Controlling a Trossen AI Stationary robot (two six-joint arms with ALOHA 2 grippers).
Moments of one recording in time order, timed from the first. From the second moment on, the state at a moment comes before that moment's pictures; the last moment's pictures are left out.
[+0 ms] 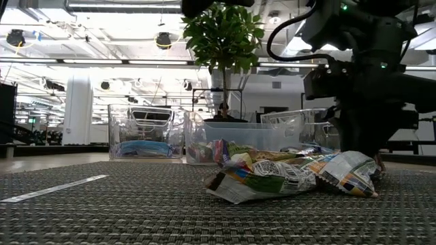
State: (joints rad) left arm -0.30 1.70 1.46 -0.38 -0.24 -0.52; right arm 0.27 1.60 0.78 -0.48 0.02 0.30
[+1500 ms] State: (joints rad) left arm -0.32 1.69 1.35 -0.23 -0.24 -0.59; right arm 0.11 1.12 0.78 -0.14 -0.02 0.89
